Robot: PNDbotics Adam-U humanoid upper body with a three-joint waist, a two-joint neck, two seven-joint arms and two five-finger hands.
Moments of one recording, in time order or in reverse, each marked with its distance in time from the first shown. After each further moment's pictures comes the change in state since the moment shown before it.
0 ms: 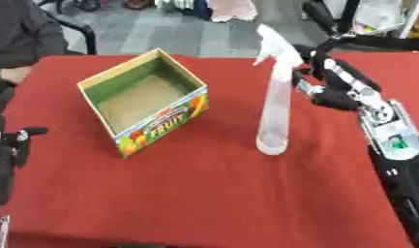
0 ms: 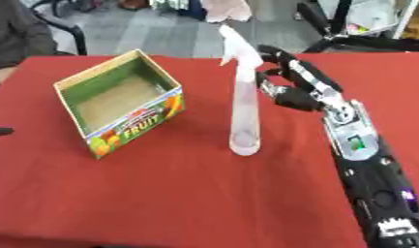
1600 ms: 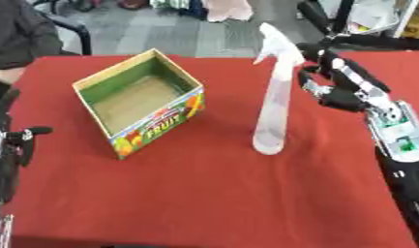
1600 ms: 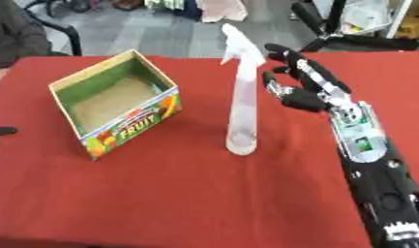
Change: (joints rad) left arm 0.001 0.000 -0.016 0.000 -0.011 -0.007 -0.011; right arm -0.020 -0.014 -0.016 0.044 0.039 -0.040 -0.028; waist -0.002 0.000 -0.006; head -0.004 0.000
